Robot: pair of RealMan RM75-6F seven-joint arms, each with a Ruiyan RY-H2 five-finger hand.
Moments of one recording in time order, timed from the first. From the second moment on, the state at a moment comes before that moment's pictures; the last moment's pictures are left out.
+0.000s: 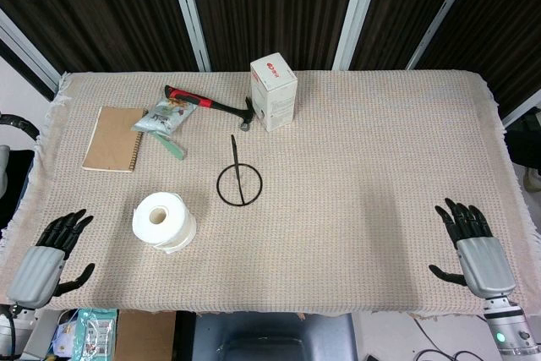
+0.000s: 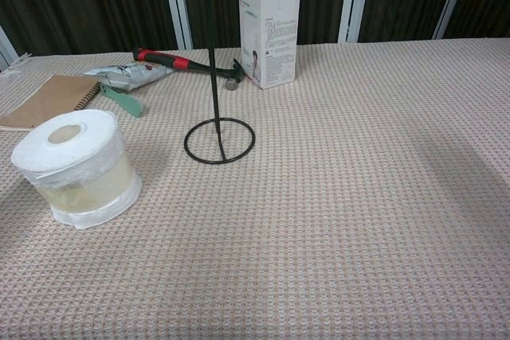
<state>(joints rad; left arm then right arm) -0.13 -1.15 0.03 -1.54 1.68 1.48 -0.11 0.09 -1.14 0.00 -1.62 -1.57 1.45 -0.14</state>
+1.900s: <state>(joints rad) -0.34 -1.73 -0.14 -1.04 1.64 1.61 -0.48 0.08 -1.06 -0.02 -1.67 -1.58 1.41 -0.06</state>
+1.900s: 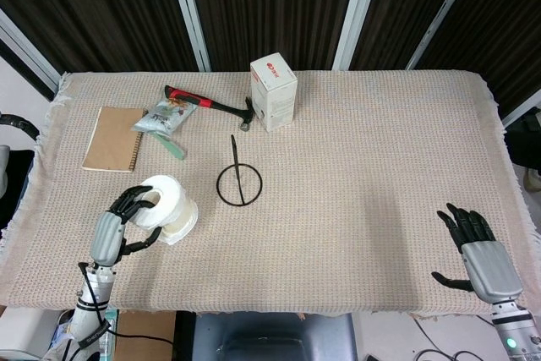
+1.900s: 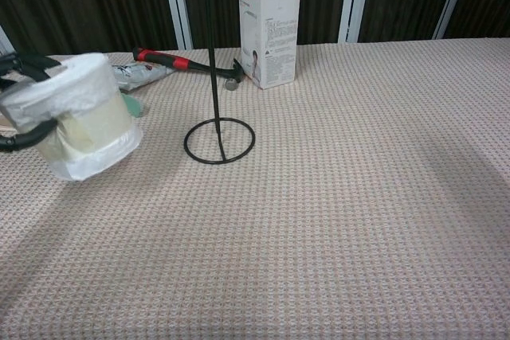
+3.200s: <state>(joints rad) -0.81 -1.65 -0.48 -1.44 1.45 1.37 -0.02 0.08 -1.00 -0.02 -1.68 -1.59 1.42 0.06</state>
